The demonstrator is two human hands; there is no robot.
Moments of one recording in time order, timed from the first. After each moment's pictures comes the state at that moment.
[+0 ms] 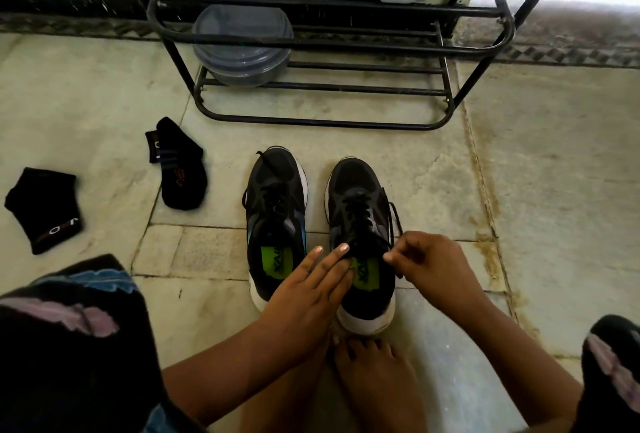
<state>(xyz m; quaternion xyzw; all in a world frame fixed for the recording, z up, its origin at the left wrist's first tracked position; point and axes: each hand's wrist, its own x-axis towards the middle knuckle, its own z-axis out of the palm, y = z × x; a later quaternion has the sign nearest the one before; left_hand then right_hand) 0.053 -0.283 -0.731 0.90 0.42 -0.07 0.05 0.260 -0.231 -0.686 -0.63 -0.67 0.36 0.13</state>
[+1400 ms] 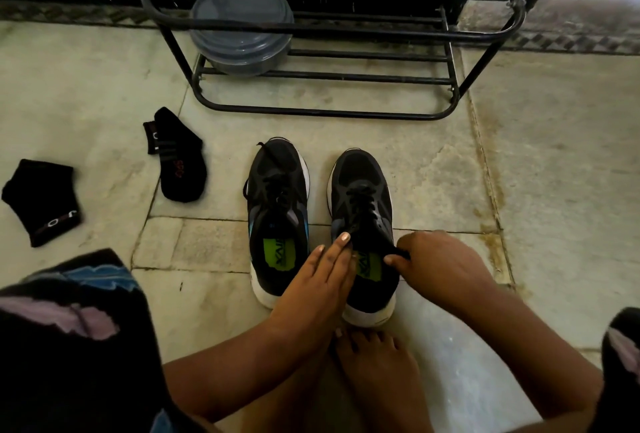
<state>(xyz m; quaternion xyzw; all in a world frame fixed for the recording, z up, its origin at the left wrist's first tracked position) 0.067 -0.286 -0.728 0.87 0.48 -0.08 0.01 0.243 -0.222 -0.660 -0.60 -0.74 0.25 -0.17</state>
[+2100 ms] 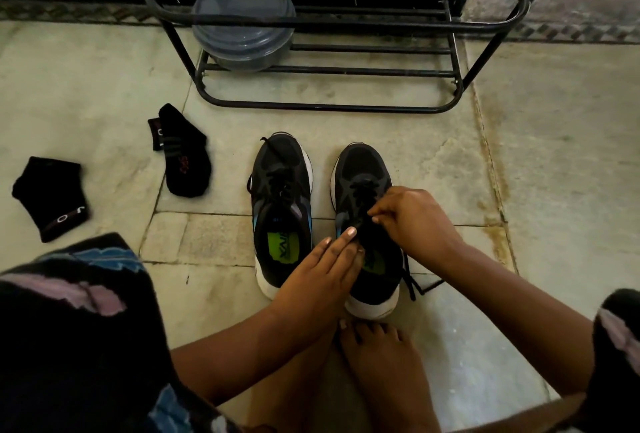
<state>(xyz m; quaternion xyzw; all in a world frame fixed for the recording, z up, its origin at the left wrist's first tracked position) 0.062 -0.283 -0.729 0.89 0.44 -0.05 0.02 0.229 -0.191 -0.693 -0.57 -0.78 0.25 0.06</state>
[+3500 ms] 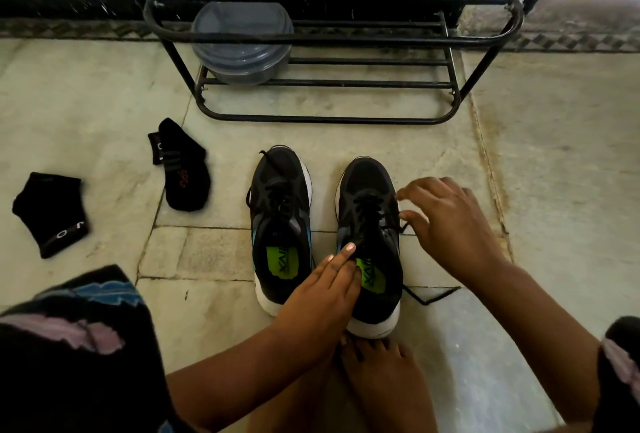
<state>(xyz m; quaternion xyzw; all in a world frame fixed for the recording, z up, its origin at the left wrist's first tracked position) 0.067 -0.287 -0.731 0.89 0.45 -0.03 0.02 0.266 -0.190 -0.686 -0.55 -0.82 0.08 0.12</state>
